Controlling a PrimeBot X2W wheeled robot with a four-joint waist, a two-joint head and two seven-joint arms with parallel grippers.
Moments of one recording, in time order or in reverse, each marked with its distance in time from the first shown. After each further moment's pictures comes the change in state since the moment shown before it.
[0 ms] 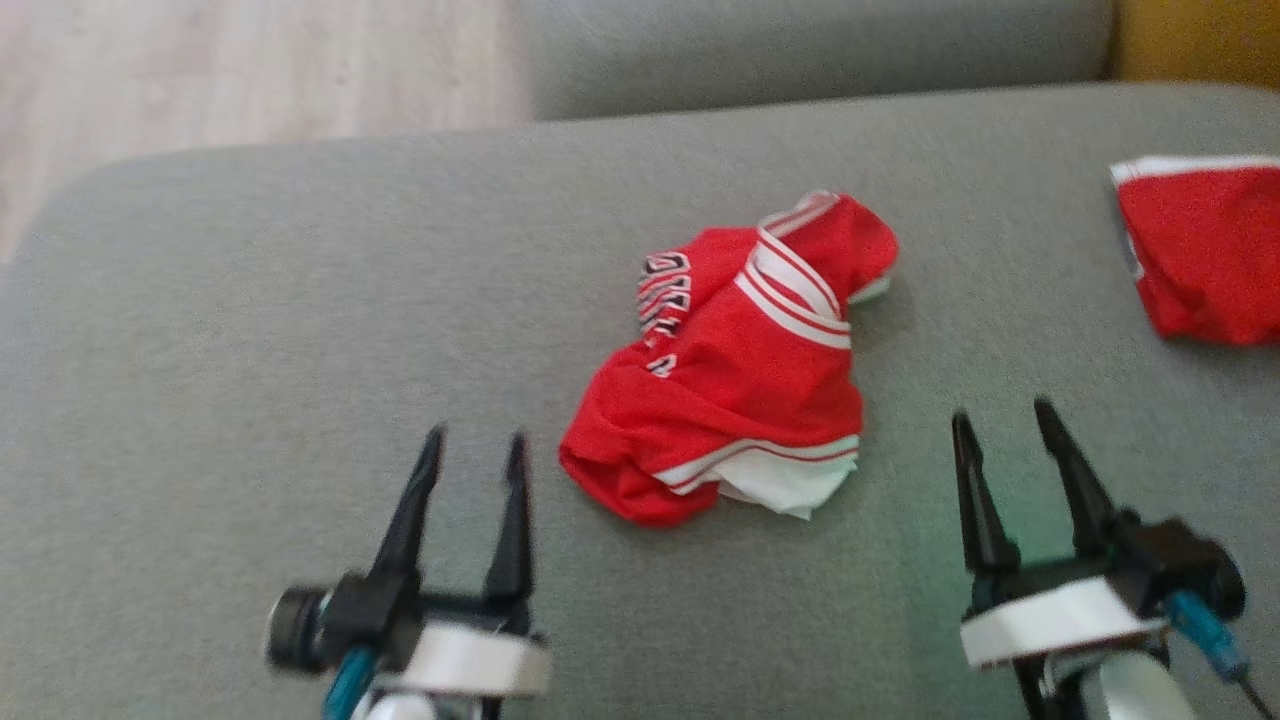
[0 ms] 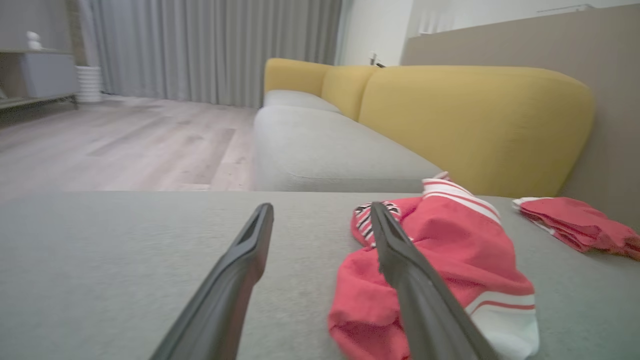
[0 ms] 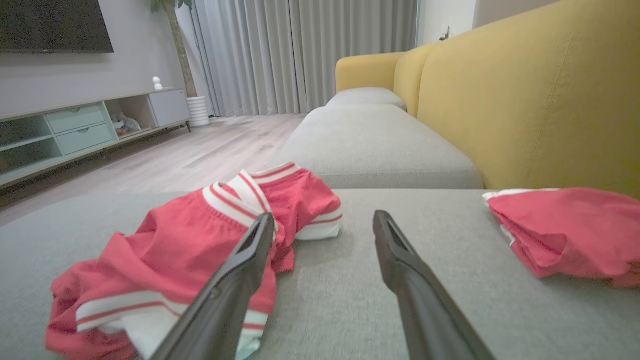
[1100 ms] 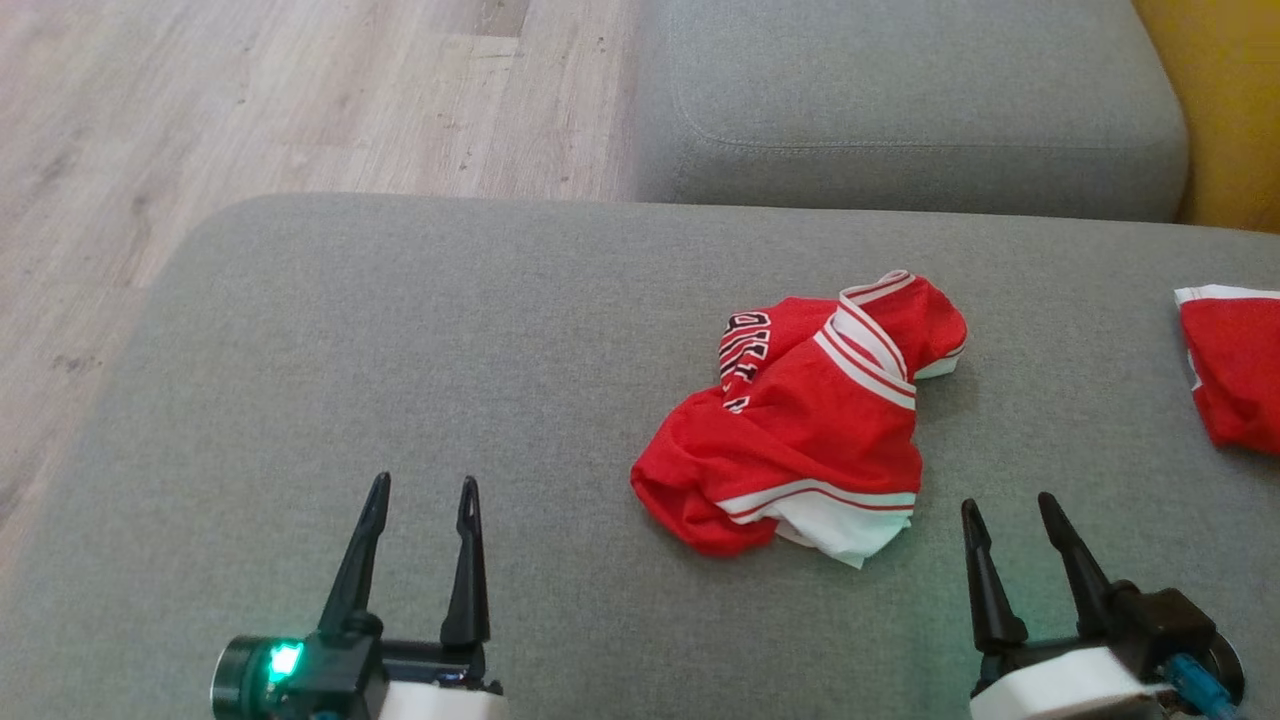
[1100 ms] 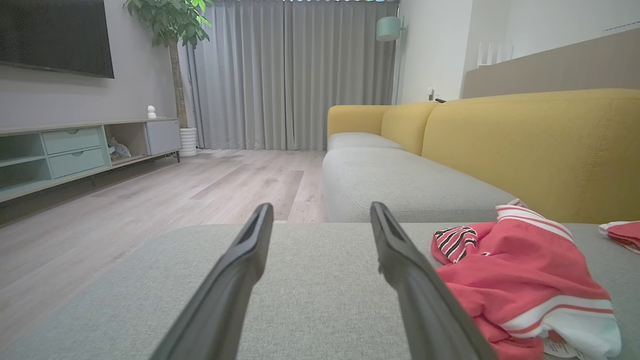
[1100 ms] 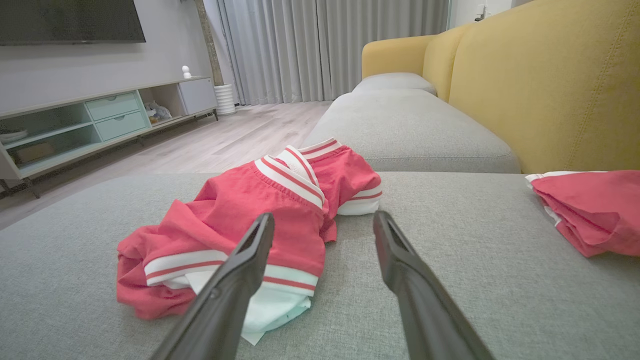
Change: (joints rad) left arm 0.159 -0.016 0.153 -0.094 0.179 -0.035 0.000; right arm 0.107 0.005 -0.023 0.075 0.035 0.000 0.004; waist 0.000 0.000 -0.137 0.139
